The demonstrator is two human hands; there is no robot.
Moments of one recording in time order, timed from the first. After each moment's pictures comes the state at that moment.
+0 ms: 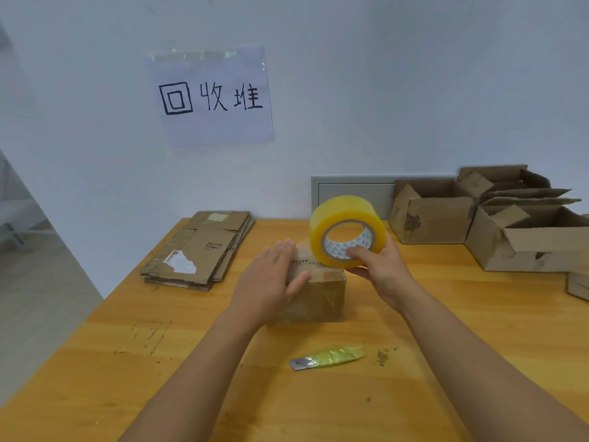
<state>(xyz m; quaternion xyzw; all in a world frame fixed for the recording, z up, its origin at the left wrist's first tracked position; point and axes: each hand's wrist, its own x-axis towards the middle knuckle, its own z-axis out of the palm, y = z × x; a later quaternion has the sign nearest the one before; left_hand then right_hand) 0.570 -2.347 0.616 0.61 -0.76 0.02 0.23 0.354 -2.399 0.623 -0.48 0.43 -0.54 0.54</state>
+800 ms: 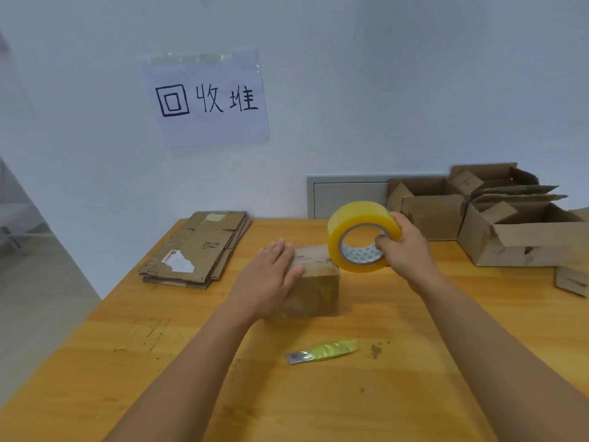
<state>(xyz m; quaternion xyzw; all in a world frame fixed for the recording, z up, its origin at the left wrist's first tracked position) 0.570 -2.351 0.619 0.62 -0.77 -0.03 0.12 0.306 -2.400 0.639 -0.62 0.54 -0.48 0.30</state>
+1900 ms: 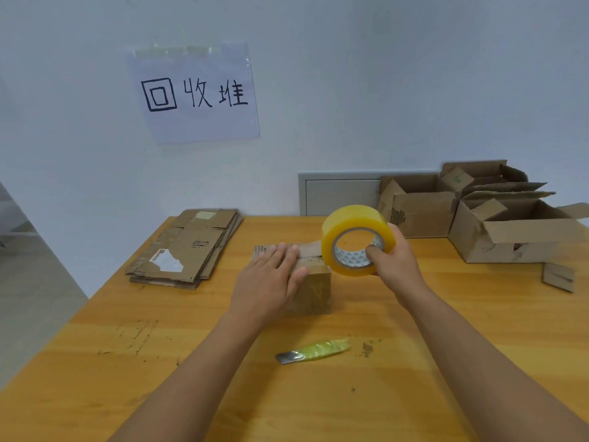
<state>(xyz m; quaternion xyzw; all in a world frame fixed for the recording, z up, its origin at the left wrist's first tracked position) 0.549 -2.350 0.604 0.63 -0.76 0.08 0.13 0.313 -2.391 0.617 -0.57 0.52 -0.53 0.35</state>
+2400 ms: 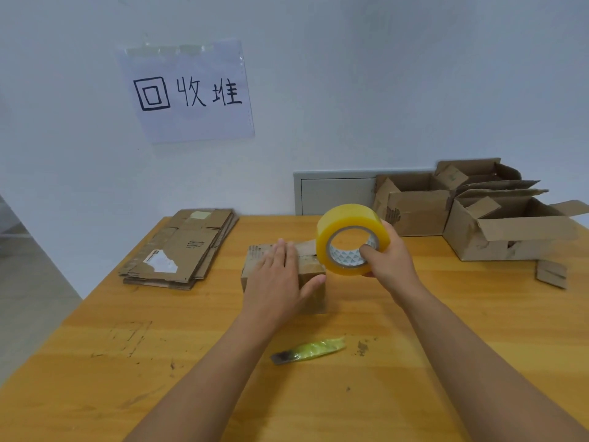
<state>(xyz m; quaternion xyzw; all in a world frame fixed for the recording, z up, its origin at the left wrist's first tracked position) 0.517 -2.346 0.609 0.67 -0.74 0.08 0.09 0.310 -2.396 0.613 -0.55 0.52 -0.53 0.39</state>
